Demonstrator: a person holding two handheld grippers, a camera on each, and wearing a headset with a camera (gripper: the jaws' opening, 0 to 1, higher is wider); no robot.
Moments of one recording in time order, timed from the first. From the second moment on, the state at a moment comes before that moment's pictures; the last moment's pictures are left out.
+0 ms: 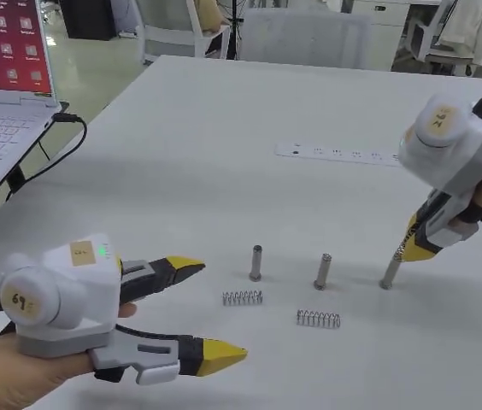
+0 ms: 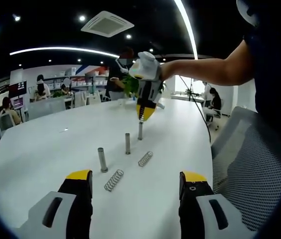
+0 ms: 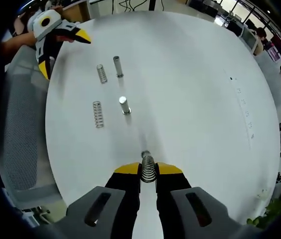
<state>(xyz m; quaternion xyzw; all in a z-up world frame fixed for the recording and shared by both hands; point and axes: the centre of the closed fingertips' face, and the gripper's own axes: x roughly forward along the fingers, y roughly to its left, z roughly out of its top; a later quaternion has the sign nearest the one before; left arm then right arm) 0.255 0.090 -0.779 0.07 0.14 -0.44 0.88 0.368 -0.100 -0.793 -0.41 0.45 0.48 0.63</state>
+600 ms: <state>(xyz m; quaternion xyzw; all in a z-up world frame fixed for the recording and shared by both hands) 0.255 0.091 -0.779 0.07 0.14 -0.44 0.88 0.367 -0.096 -0.823 -0.41 0.47 0.48 0.61</state>
